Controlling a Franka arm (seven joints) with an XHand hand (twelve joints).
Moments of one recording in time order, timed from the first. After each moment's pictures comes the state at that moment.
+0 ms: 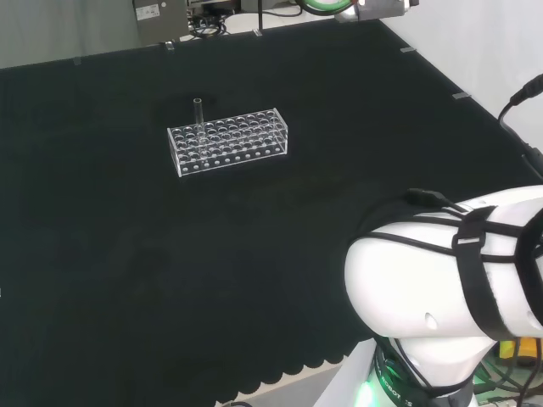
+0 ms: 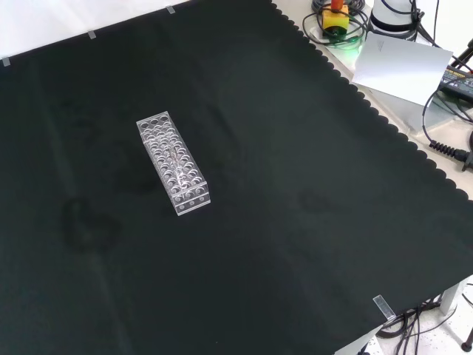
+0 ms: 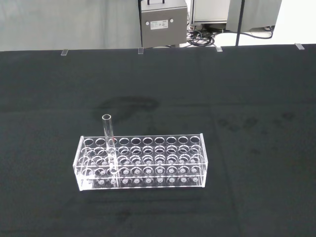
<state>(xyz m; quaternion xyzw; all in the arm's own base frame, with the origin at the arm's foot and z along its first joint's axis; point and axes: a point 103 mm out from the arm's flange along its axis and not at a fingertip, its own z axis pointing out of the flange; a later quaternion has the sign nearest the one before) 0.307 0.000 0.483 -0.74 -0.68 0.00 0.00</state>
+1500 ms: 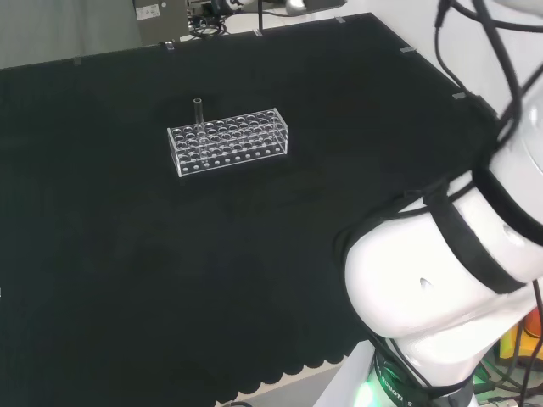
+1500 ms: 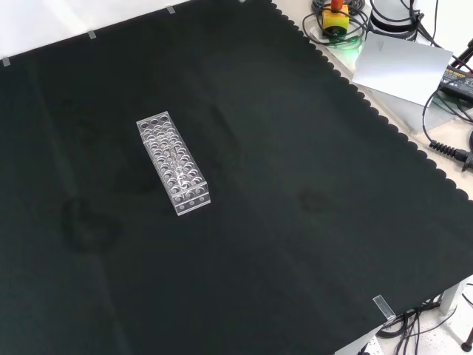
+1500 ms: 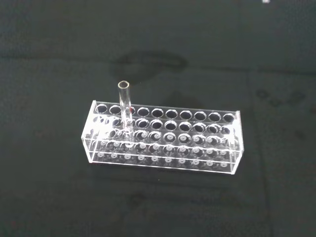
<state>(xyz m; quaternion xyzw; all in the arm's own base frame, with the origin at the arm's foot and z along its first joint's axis) 0.427 0.019 0.428 -0.69 -0.71 0.08 0.06</state>
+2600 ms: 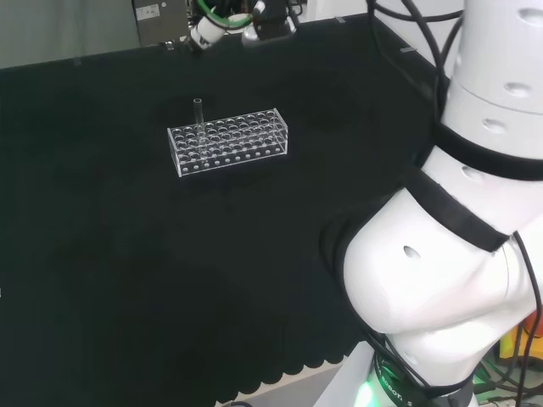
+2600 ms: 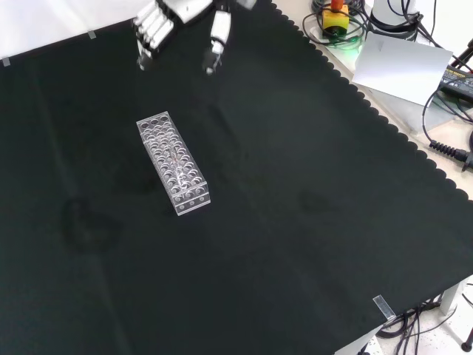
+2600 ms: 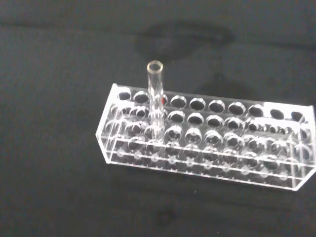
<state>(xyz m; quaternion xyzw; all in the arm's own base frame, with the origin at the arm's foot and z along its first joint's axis) 0.519 0.054 0.338 -0.66 -0.74 0.11 0.10</state>
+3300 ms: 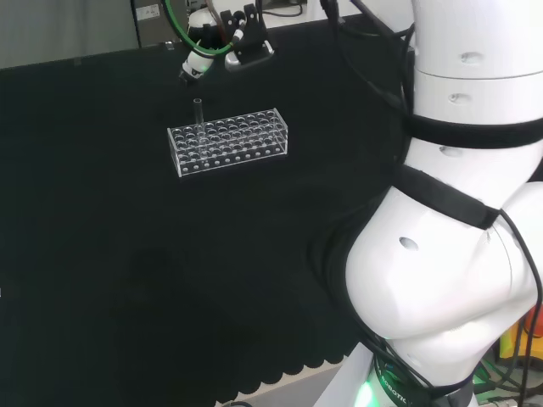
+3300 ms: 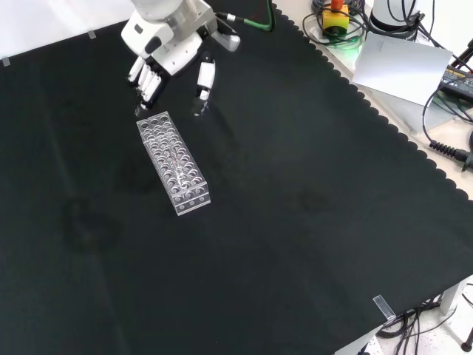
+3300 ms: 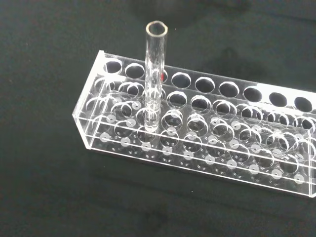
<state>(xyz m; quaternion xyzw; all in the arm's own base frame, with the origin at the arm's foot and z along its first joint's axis) 0.563 0.070 0.278 -0.64 -0.74 0.16 0.09</state>
